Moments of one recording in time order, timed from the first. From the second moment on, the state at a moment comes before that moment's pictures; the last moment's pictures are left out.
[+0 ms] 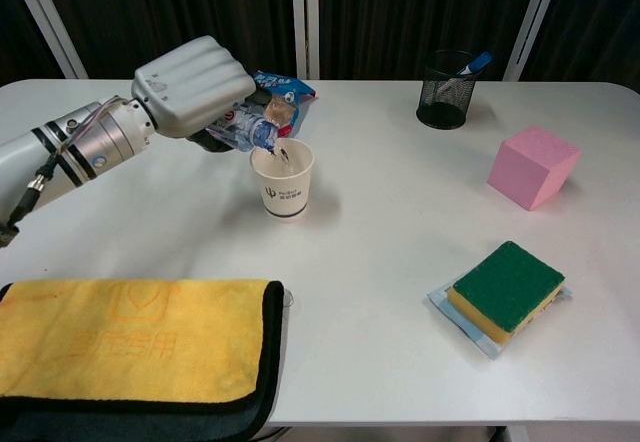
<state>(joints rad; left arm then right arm) -0.88 -2.11 0.02 -0.20 1.67 1.27 -0.03 0.04 -1.12 0.10 -1.53 -1.48 1.55 -0.04</state>
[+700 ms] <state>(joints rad) -0.89 -2.11 0.03 -0.20 1.65 1.26 -0.03 0.04 -1.13 0.10 -1.53 -1.48 1.55 -0.04</state>
